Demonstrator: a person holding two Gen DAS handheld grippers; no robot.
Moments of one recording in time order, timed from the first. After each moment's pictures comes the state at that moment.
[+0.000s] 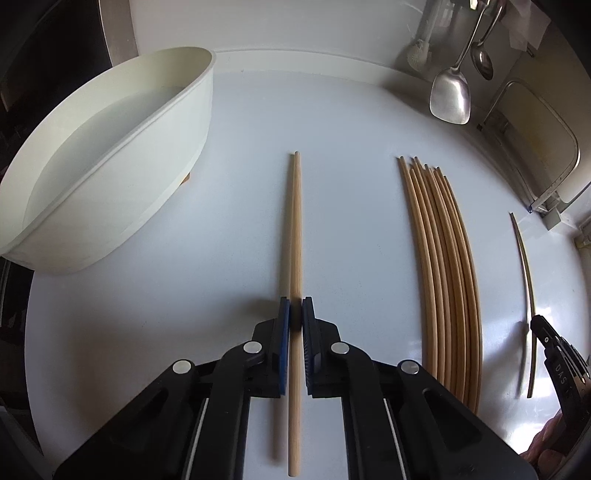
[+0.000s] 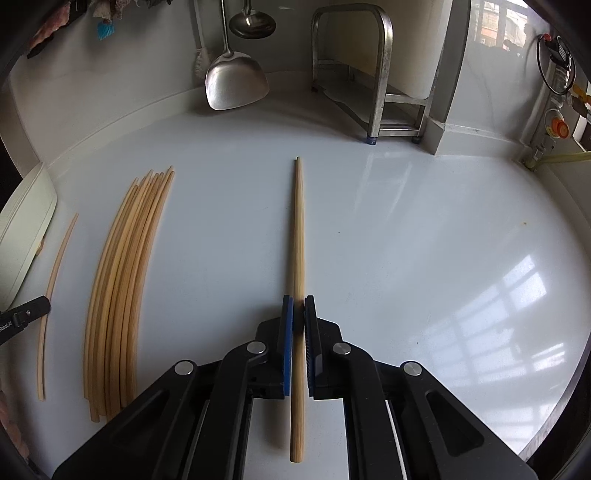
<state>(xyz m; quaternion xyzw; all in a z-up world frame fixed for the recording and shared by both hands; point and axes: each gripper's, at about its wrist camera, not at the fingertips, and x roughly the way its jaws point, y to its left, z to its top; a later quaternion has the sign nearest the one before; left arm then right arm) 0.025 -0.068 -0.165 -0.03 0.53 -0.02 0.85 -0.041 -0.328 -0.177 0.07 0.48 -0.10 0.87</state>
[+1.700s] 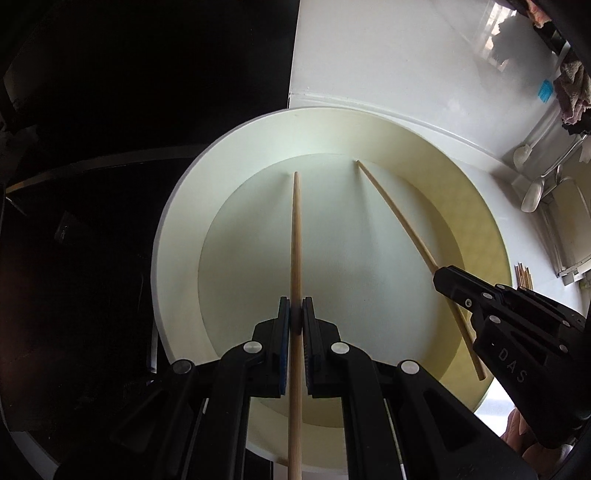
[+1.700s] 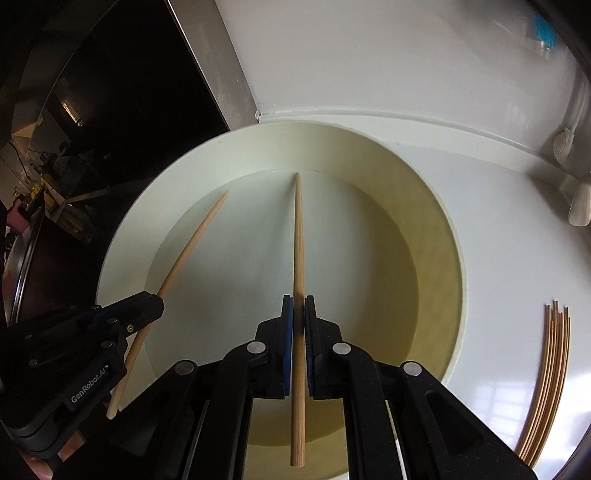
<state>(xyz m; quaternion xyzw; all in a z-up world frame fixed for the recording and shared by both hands) 0.144 0.193 -0.114 -0.05 0.55 -0.02 0.83 0.148 0.054 -0.123 0.03 0.54 0.14 0.83</state>
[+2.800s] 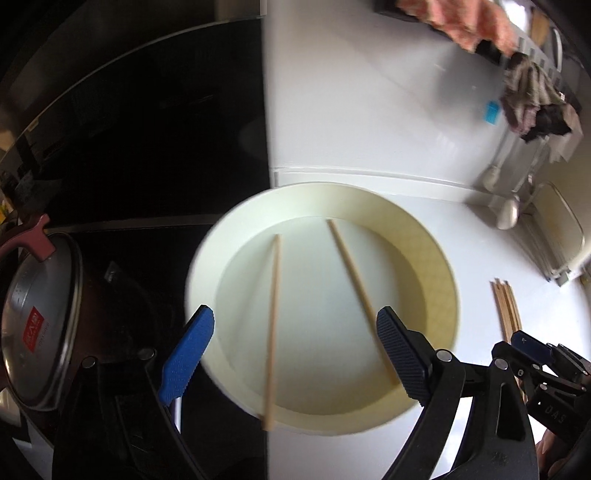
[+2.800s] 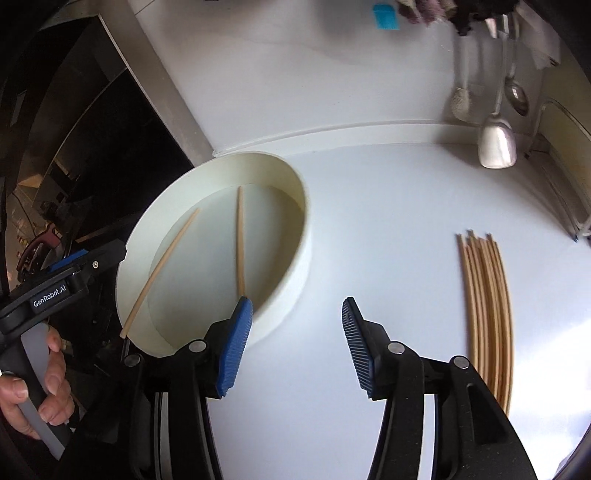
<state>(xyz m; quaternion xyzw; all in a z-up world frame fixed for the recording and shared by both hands) 0.087 0.160 -0.039 0.00 0.45 -0.01 0.89 0.046 -0.057 -0.076 0.11 0.49 0.08 0.86</state>
